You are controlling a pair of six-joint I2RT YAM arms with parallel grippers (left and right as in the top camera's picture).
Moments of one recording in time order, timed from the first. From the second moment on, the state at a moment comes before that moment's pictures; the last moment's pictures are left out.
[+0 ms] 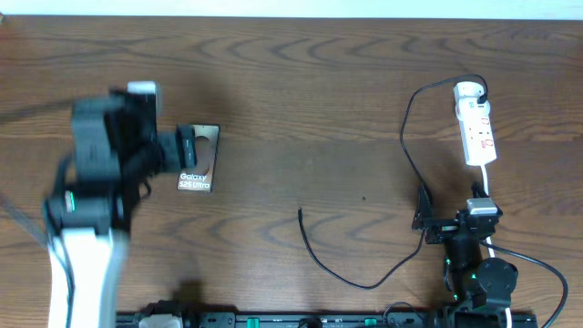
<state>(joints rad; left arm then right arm) 0.02 1.14 1.25 -0.94 0.12 -0.04 -0.07 0.01 0.01 -0.06 -0.14 0.02</state>
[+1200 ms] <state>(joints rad) 0.02 1.82 1.33 -0.92 0.12 -0.04 -0.07 0.01 0.01 -0.06 -0.14 0.02</state>
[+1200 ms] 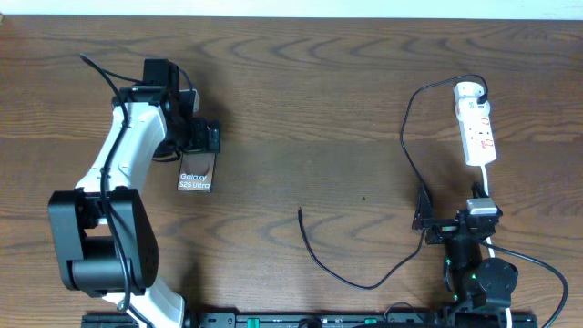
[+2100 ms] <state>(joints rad) 0.02 1.85 1.25 -0.75 0.02 0.02 -0.07 0.01 0.01 -0.06 -0.14 0.02</state>
